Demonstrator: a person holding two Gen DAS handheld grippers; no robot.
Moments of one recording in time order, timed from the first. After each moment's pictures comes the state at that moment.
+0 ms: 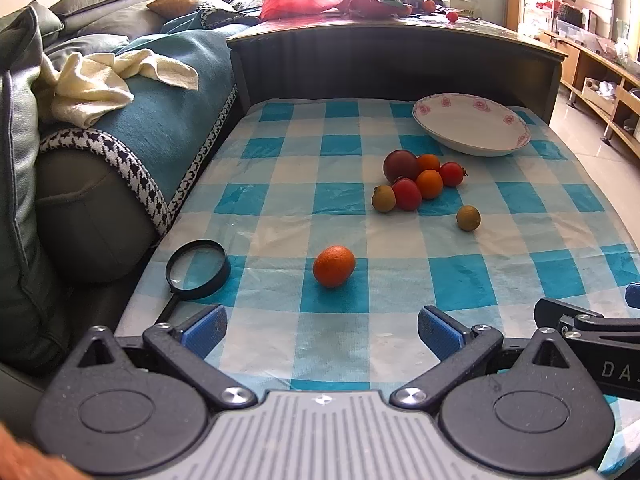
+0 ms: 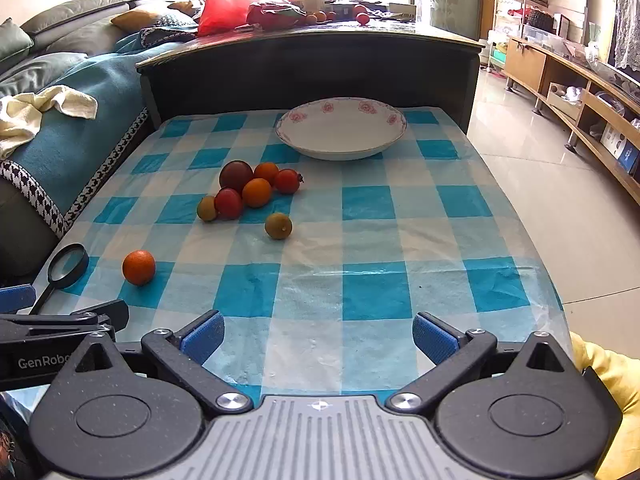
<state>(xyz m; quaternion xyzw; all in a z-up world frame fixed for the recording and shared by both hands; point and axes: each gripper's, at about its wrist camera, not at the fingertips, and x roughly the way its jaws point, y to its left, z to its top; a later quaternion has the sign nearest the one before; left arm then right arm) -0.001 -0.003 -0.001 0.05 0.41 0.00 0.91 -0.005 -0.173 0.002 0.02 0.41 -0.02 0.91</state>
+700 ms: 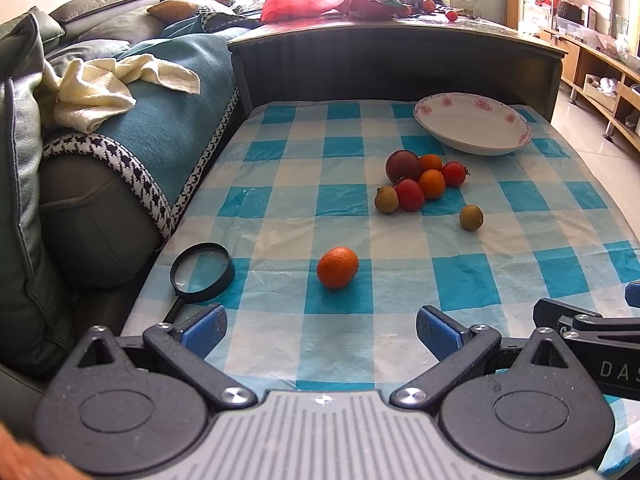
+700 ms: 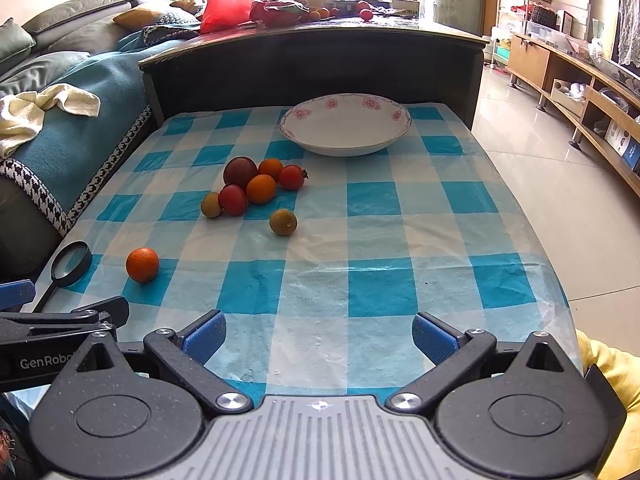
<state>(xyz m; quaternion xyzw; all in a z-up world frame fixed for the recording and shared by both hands) -0.003 -0.002 -0.002 0.05 0.40 0.00 0.91 -0.005 -0.170 -0.001 0.03 0.41 -0.01 0.91</state>
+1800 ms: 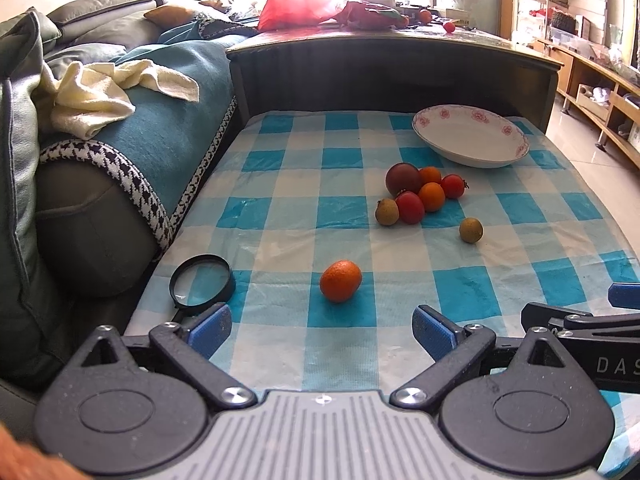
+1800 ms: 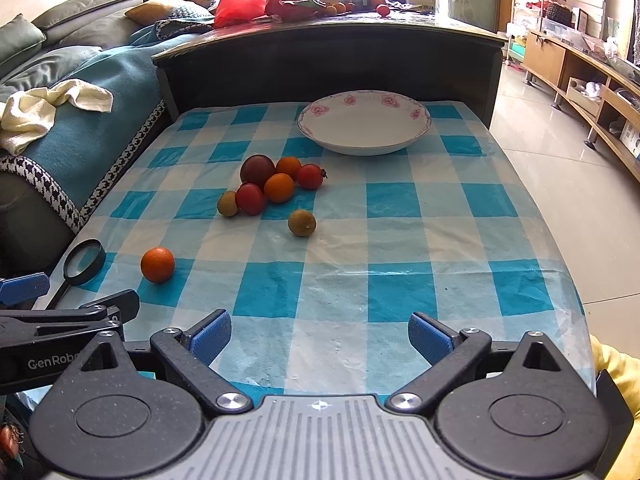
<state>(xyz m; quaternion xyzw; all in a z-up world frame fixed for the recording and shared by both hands) 0.003 0.011 0.002 0.04 0.39 -0.02 0.92 0.004 -0.165 0.003 0.03 0.42 0.01 0.91</state>
